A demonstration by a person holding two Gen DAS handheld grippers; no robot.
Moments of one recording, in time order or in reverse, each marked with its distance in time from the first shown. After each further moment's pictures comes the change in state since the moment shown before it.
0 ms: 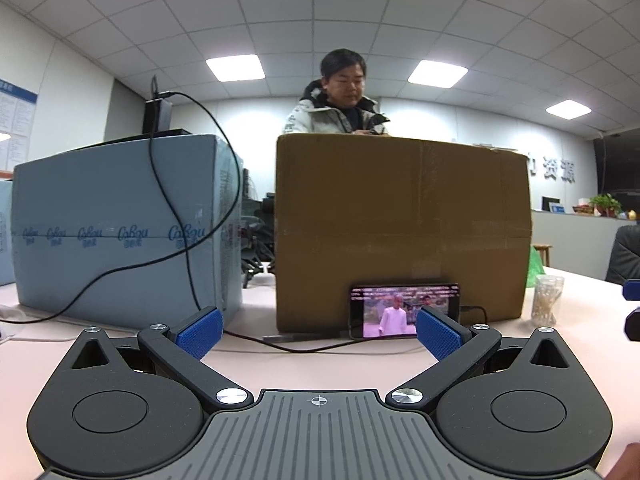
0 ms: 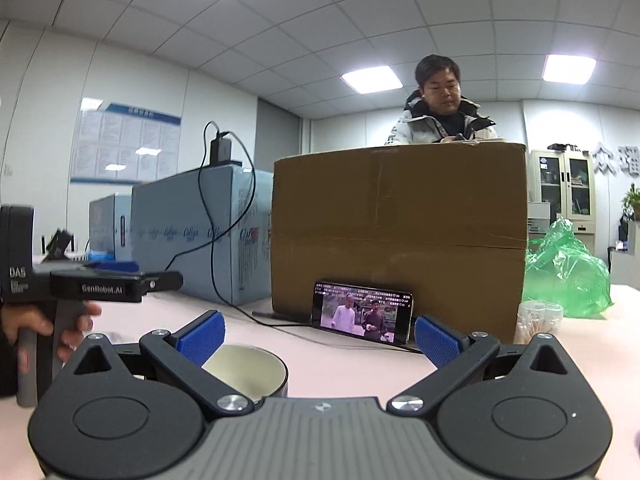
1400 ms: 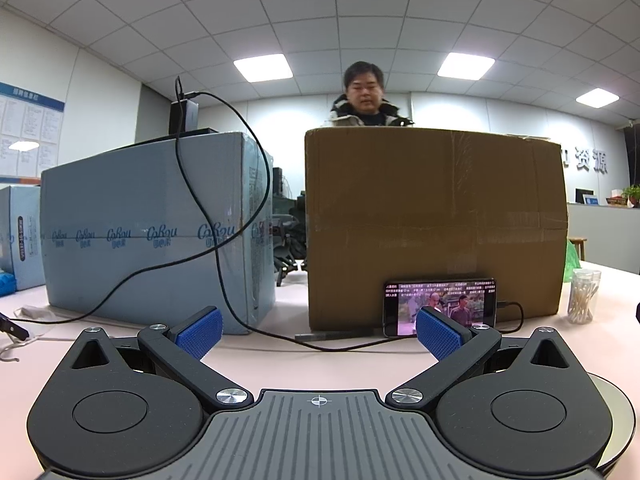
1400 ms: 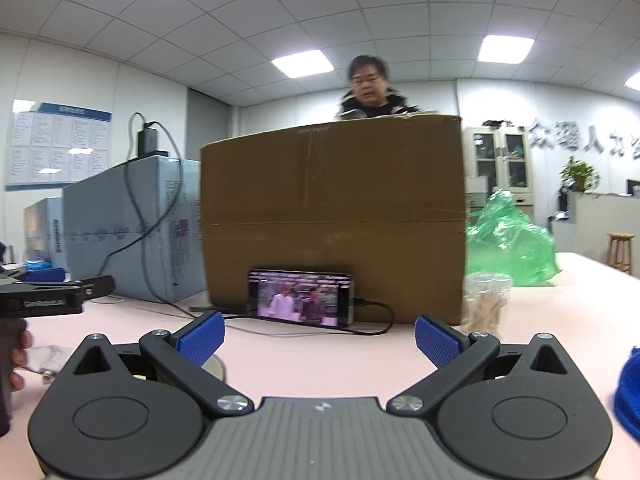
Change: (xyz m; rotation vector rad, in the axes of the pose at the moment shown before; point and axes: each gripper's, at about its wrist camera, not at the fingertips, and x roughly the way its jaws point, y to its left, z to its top) left arm 0.006 -0.004 -0.002 0.012 -0.002 0.131; right arm 0.034 -0.007 -0.004 0.117 0.024 -0.196
